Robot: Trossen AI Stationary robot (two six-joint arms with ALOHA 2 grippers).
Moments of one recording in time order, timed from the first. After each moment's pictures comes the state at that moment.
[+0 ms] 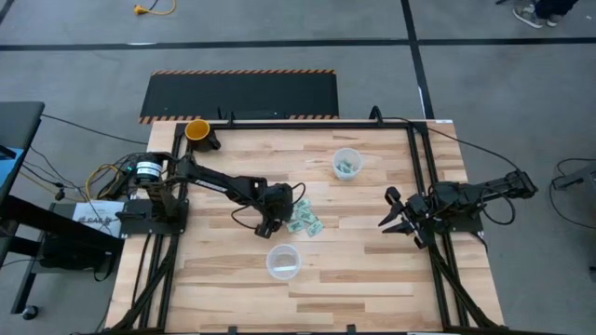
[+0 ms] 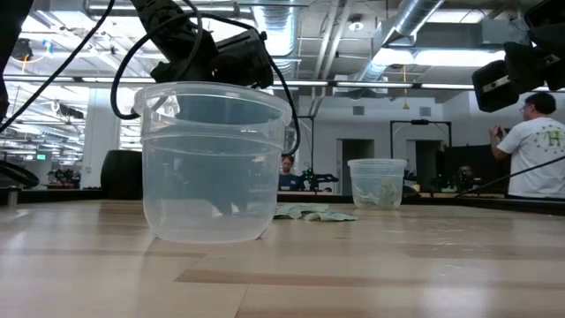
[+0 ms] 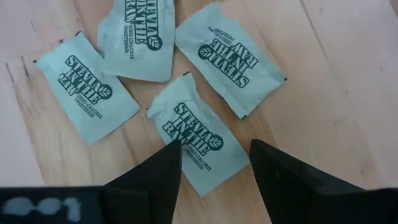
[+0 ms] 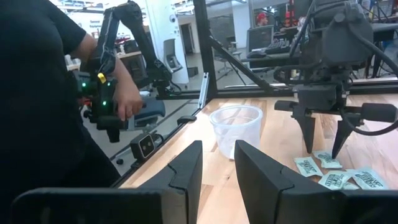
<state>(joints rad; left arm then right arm) 0.03 1.84 0.99 -0.28 0.12 0.41 0.25 0.06 0.01 0.04 -0.21 0.12</state>
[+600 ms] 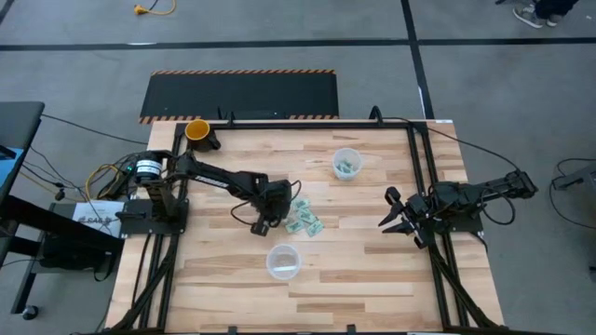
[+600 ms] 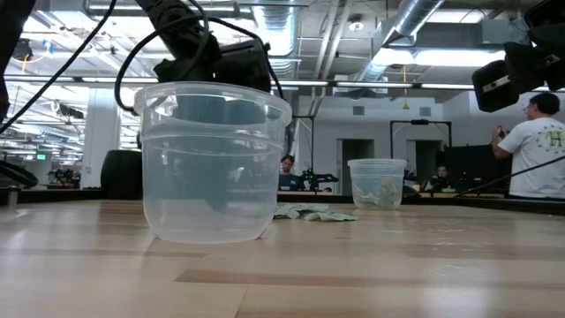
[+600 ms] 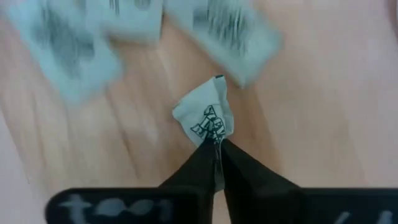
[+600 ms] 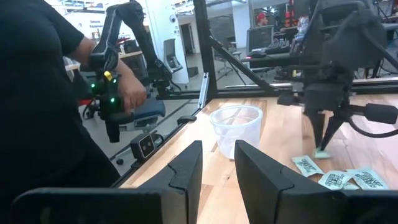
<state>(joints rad) 0.09 1.84 1.02 -0.49 0.18 0.39 0.25 0.06 0.01 0.04 -0.21 0.12</state>
